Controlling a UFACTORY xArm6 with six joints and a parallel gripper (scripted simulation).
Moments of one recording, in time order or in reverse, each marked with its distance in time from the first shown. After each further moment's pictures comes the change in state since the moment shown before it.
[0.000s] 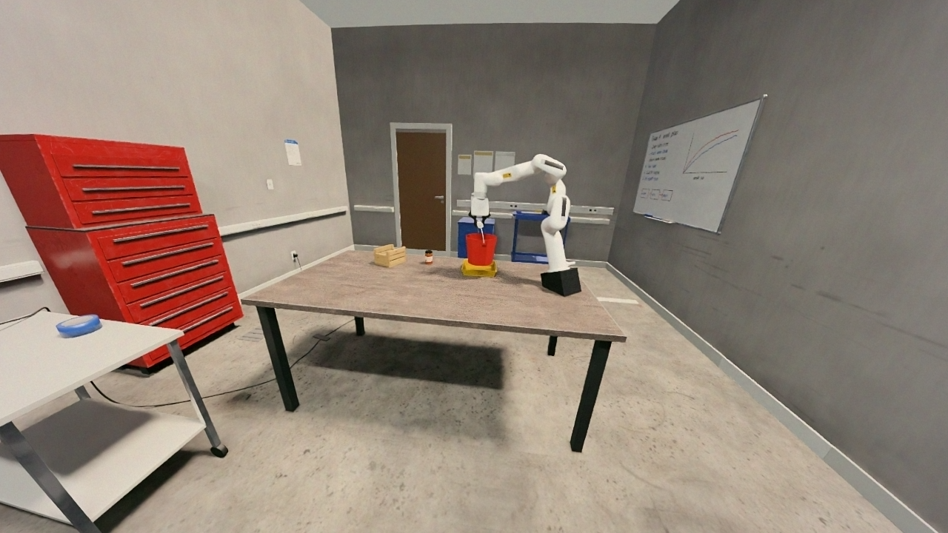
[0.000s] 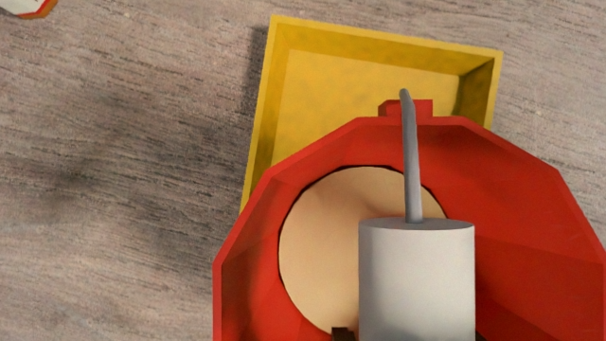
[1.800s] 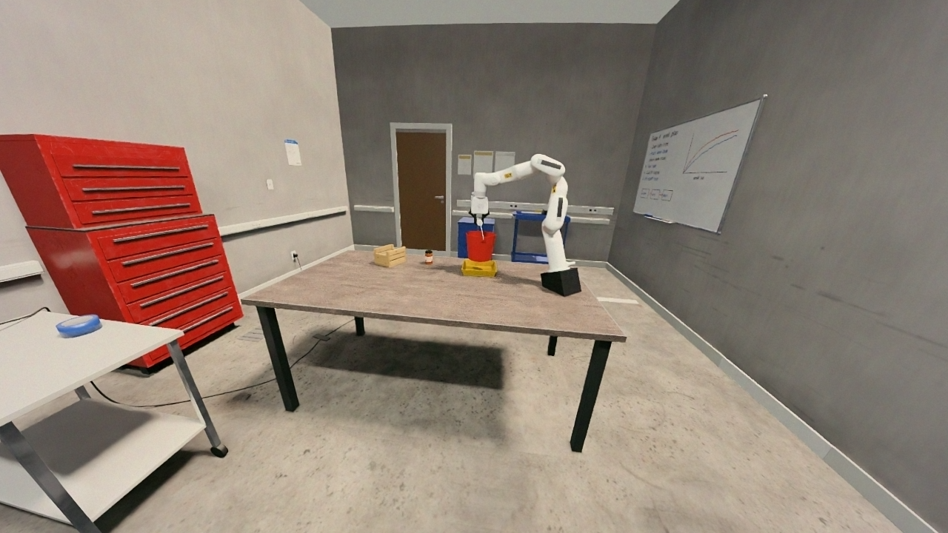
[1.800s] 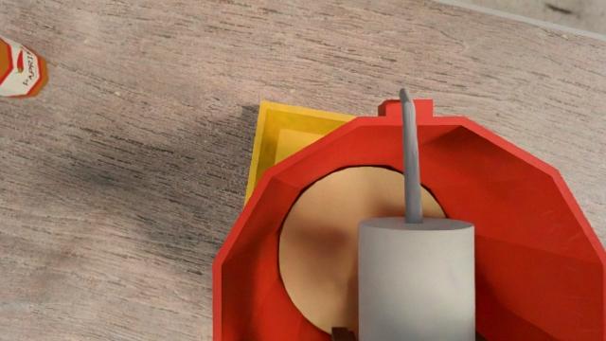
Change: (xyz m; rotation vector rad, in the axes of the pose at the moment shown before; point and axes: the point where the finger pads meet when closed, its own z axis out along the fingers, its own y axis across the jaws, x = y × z) arm 0.080 0.010 0.000 0.000 -0.001 0.000
